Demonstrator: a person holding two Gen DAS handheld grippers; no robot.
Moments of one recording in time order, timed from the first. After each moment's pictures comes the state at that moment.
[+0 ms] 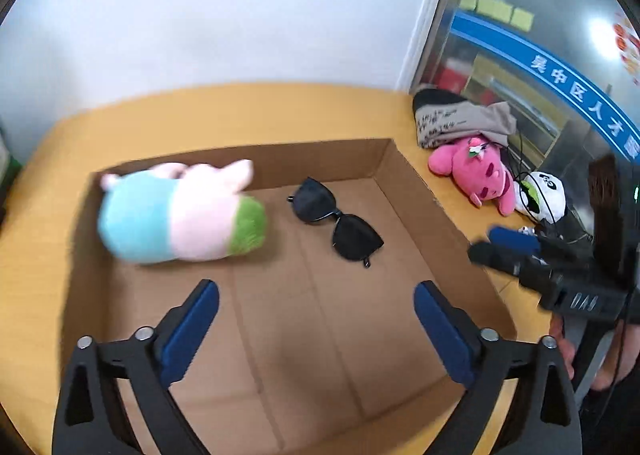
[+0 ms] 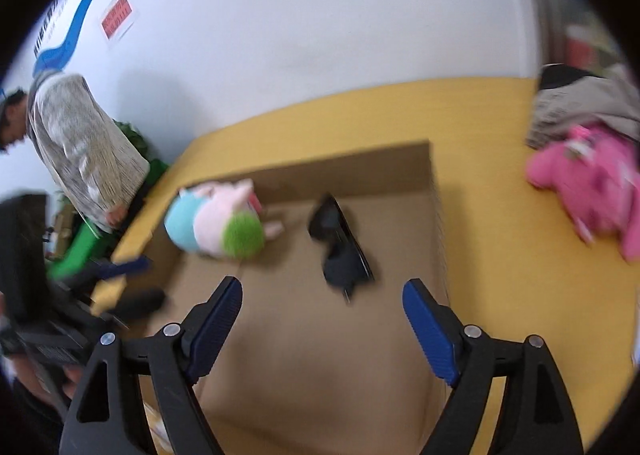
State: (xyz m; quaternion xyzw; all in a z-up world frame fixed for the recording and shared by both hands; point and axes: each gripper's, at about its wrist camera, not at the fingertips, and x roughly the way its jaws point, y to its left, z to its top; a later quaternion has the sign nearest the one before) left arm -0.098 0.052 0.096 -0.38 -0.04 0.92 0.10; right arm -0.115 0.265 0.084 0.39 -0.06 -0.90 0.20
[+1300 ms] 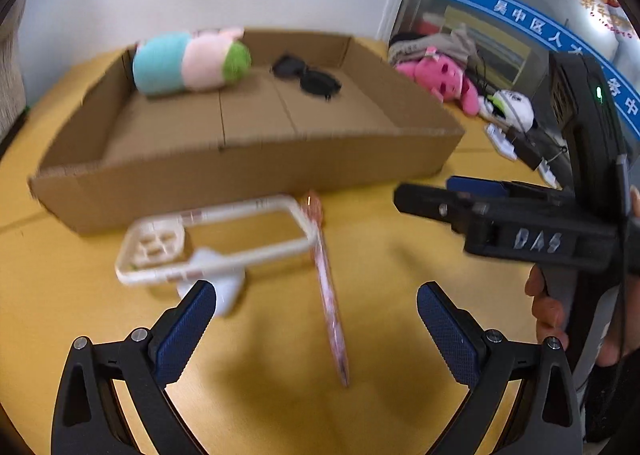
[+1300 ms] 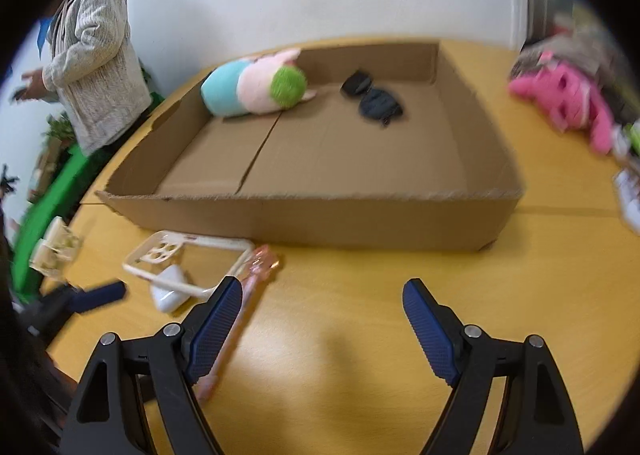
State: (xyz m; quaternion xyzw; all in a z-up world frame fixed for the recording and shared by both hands) left arm 0.080 0.076 0.003 -0.45 -0.06 0.88 0.12; right arm 0.033 0.213 0.014 0.46 -0.03 -0.86 0.20
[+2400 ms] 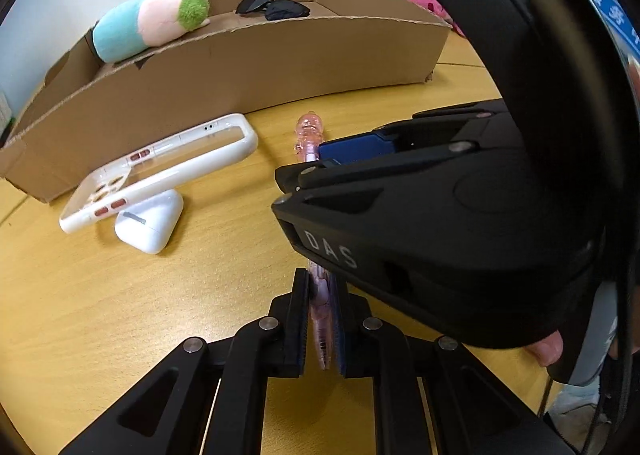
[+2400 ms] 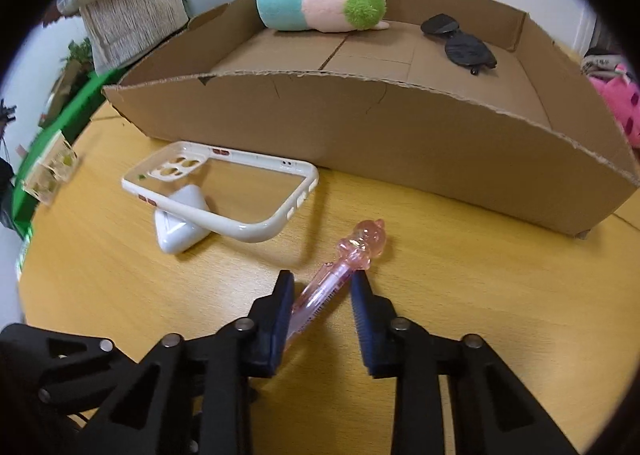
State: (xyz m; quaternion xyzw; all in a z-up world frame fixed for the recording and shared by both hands) left arm 0.096 0.126 -0.033 -0.51 0.03 0.85 0.11; right arm 0.043 0.152 -0.028 0.51 0.07 -0.82 0.25
